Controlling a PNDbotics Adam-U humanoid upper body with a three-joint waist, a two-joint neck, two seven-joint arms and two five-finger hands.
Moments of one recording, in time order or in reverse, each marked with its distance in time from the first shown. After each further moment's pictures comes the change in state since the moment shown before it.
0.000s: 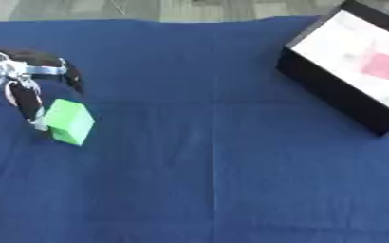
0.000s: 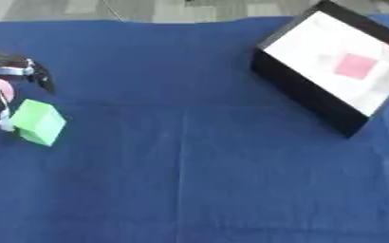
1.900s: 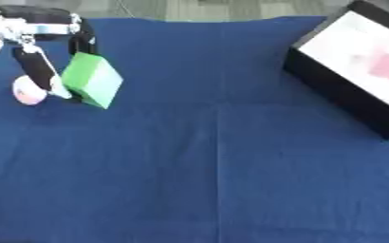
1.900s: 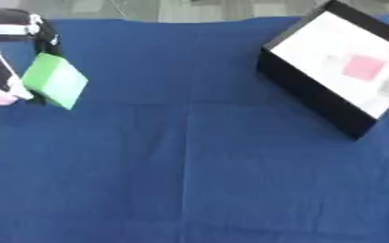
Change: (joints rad) left arm 0.007 -0.024 0.083 -0.321 0.178 0.112 0.032; right arm -0.092 -0.042 0.056 -0.056 -0.065 -0.022 0.033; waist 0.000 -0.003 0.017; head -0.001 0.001
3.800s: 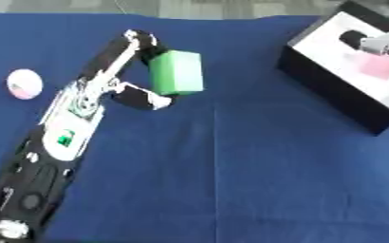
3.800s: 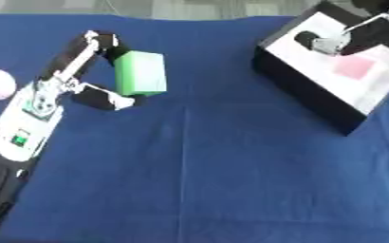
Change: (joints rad) left arm 0.228 -0.428 0.080 -0.034 -0.051 0.073 0.595; right arm -0.243 0.112 0.312 -0.075 0.399 -0.198 0.302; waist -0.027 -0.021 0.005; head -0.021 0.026
